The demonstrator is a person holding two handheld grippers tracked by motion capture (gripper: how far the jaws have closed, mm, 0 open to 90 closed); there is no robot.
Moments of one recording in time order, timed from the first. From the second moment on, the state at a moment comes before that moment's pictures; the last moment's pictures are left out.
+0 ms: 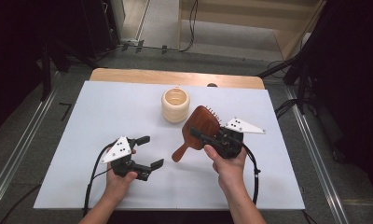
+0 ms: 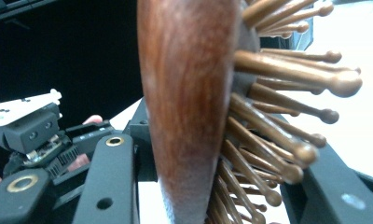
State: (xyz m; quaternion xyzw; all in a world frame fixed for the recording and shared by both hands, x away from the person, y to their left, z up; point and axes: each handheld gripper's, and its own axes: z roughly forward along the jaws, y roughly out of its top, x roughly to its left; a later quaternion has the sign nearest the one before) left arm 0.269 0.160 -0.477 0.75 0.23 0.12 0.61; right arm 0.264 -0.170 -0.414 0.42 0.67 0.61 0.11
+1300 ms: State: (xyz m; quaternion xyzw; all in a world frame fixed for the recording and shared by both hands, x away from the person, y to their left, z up) left arm 0.256 0.282 -0.487 0.71 0.33 0.21 0.58; right arm 0.274 -0.166 -0.402 0.39 0.70 0.59 0.15
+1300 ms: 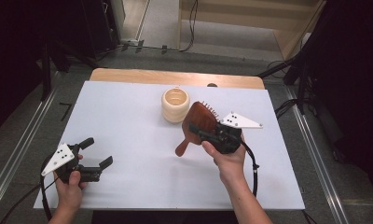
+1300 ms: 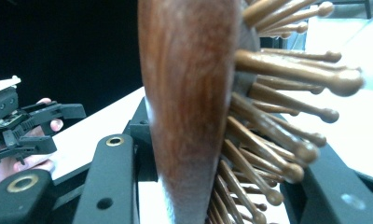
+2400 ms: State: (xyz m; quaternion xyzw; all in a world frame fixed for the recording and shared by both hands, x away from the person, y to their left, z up) left arm 0.255 0.281 -0.491 0.71 0.34 0.22 0.58; right arm 0.295 -0.167 -0.375 0.39 0.68 0.60 0.16
